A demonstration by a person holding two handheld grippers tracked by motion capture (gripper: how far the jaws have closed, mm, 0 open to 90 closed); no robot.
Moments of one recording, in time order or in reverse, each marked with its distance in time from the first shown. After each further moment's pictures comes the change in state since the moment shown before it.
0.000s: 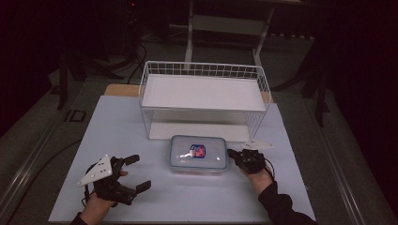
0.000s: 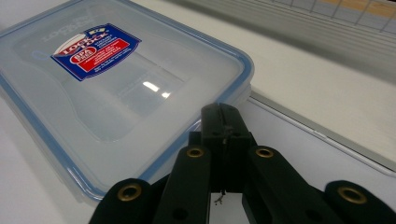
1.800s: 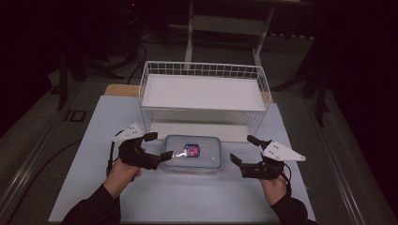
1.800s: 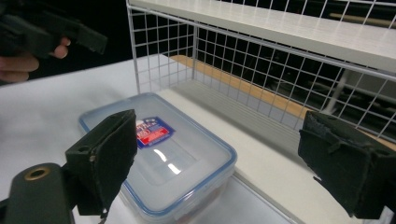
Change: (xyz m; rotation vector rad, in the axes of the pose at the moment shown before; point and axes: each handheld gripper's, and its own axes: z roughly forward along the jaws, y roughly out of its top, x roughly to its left) left arm 0.033 0.060 0.078 0.220 0.079 -0.110; right arm 0.015 0.021 -0.073 -0.351 0.049 -0.160
